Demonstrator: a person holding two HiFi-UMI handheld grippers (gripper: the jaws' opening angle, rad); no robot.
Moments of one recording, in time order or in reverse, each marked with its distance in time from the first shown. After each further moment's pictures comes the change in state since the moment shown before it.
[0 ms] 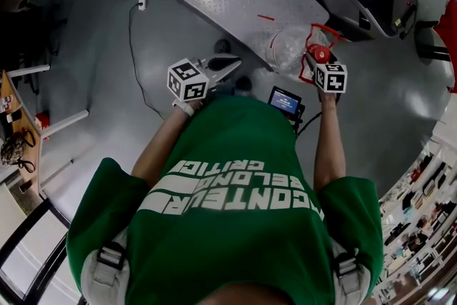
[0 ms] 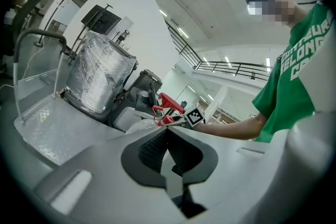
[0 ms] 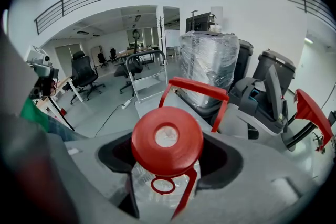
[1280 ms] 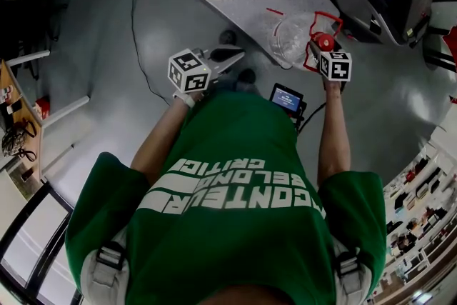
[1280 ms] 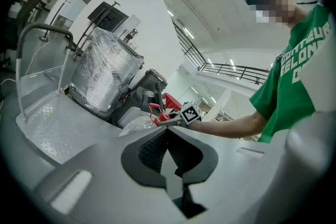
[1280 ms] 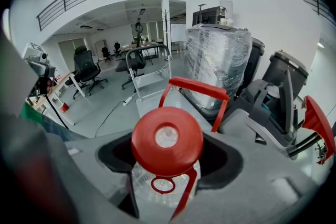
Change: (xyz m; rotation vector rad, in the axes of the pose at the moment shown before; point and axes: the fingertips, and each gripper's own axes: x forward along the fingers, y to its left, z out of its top) left arm -0.006 0.050 0.025 -0.053 0.009 0.014; right arm 0.061 0.001 0.048 -0.050 0.053 0.035
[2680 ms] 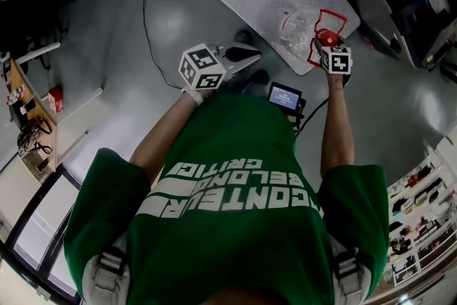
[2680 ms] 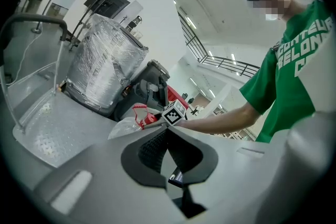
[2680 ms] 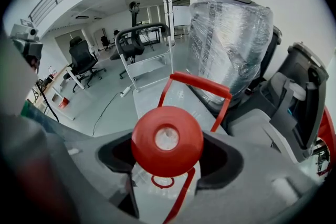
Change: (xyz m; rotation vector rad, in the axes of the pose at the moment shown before) left arm 0.036 0.089 0.058 -0.031 0.137 -0.041; right arm 0.144 -0.016 0.035 -0.017 0.156 0.046
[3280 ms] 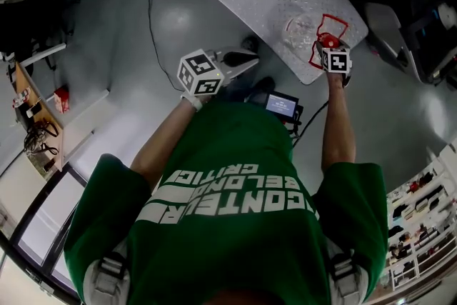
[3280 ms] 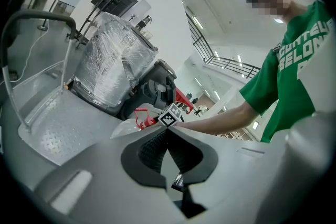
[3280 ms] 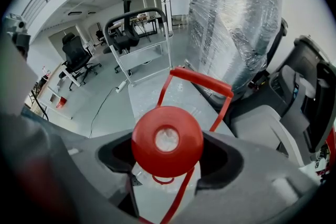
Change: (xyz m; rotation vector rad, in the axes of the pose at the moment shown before) left arm -0.010 0.053 0.021 -0.045 0.013 0.039; right arm 0.071 -0.016 0.007 0.028 0.100 -0.011
